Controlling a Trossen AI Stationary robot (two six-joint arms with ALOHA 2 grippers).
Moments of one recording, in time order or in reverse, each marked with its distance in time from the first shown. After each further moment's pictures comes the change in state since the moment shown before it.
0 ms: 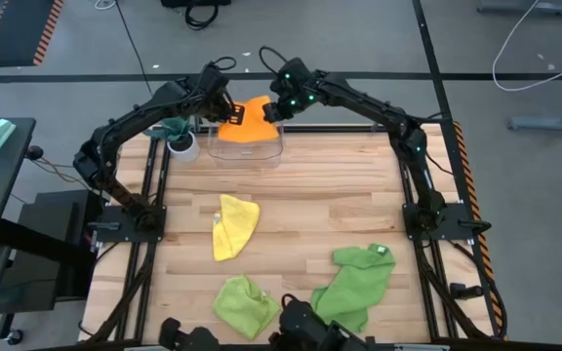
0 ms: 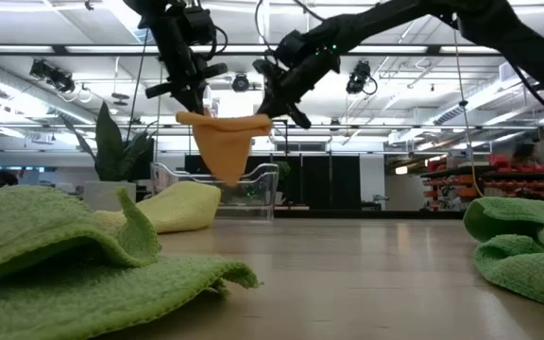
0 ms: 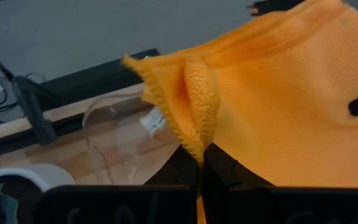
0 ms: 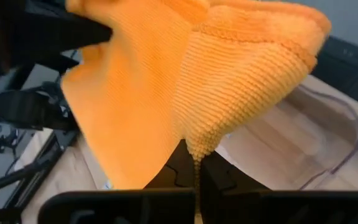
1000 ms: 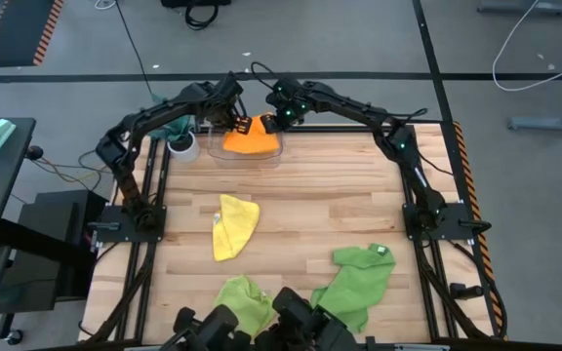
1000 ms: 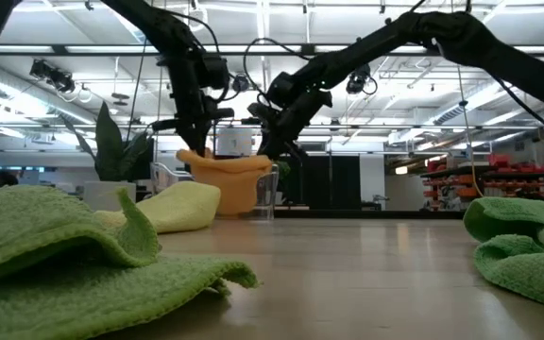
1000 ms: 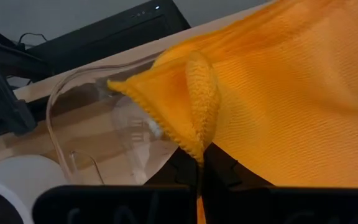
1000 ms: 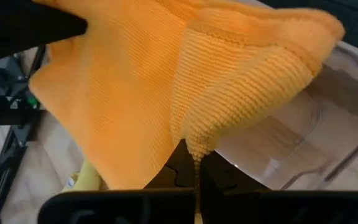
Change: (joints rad) left arm 0.035 0.212 -0.002 0.000 0.036 0.048; right arm -0.029 0.156 0.000 -0.015 -0.030 0.016
